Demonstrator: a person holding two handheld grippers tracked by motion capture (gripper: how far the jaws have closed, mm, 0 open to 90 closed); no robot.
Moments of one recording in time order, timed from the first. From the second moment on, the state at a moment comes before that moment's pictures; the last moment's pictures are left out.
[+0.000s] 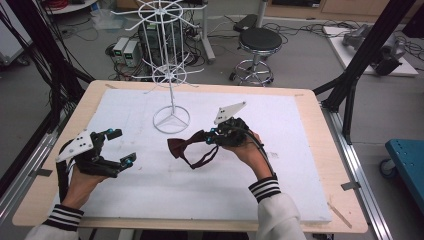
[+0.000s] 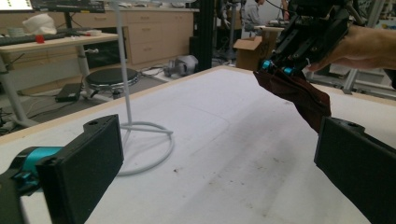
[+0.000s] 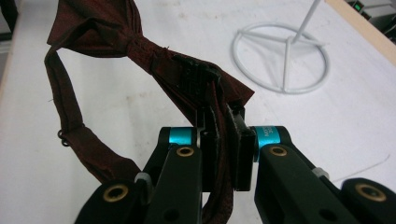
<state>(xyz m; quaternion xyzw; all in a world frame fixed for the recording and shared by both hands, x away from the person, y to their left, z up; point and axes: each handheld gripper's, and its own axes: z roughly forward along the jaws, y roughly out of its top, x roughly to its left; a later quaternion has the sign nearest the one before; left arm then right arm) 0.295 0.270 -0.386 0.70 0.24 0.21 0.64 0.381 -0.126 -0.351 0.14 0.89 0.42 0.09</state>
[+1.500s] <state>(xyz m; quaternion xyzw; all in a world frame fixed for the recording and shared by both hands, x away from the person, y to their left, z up) 0.310 0.202 -0.343 0.76 0.20 0.09 0.61 0.358 -0.104 -0.328 0.13 0.86 0.47 0.14</state>
